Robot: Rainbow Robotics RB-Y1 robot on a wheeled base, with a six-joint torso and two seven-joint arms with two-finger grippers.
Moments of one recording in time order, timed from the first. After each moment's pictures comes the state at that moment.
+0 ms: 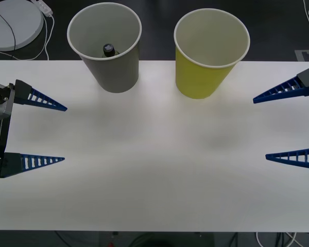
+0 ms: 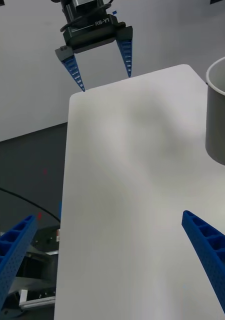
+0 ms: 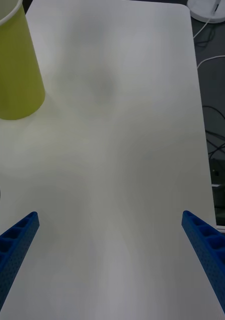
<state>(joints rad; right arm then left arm) 0.05 -1.27 -0.27 -2.05 0.85 -1.25 -0.39 0.03 1.24 0.19 -2.11 -1.21 -1.19 0.37</state>
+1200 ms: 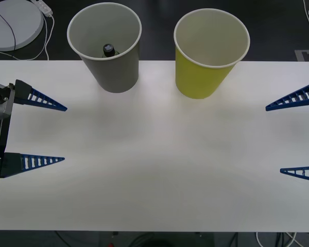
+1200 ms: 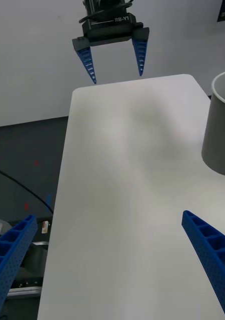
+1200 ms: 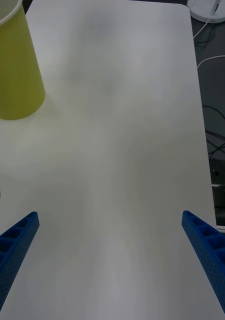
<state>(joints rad) 0.17 -1.21 -0.39 -2.06 0.85 -1.33 -0.22 0.03 1.24 0.19 -2.11 -1.21 -1.19 0.37</state>
